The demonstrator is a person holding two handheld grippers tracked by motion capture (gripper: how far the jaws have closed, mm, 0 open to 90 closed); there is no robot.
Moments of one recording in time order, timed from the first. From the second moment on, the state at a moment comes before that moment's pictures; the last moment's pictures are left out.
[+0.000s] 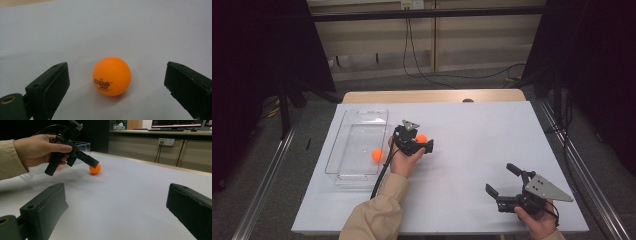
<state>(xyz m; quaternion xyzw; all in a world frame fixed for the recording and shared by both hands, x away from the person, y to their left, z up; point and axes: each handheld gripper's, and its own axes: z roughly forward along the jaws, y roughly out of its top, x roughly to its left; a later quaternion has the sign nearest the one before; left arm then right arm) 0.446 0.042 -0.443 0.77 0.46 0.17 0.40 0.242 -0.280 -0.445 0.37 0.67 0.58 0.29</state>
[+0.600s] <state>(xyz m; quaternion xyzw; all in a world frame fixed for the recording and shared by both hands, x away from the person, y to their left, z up) 0.452 0.042 -0.449 0.78 0.46 0.16 0.39 0.242 -0.280 -0.445 0.37 0.67 0.58 0.29</state>
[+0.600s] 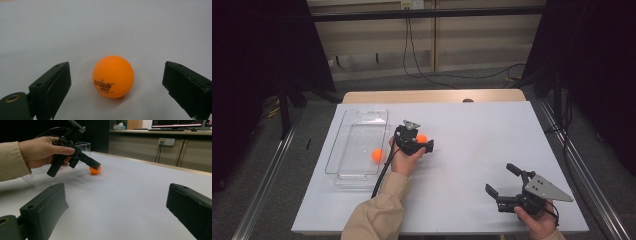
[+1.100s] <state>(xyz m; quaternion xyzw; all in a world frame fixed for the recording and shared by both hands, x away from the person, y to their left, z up) 0.455 0.042 -0.454 0.78 0.47 0.15 0.40 0.243 -0.280 -0.446 0.37 0.67 0.58 0.29</state>
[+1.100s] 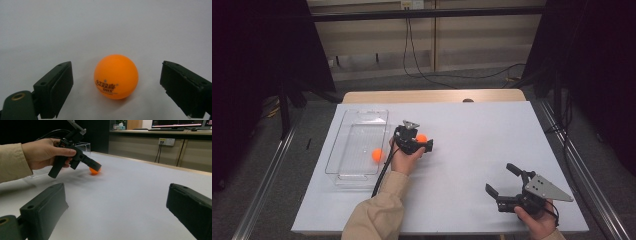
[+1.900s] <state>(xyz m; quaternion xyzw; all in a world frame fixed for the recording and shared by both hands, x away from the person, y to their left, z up) 0.457 0.041 -0.458 0.78 0.46 0.15 0.39 0.243 -0.280 -0.446 0.37 0.67 0.58 0.29</state>
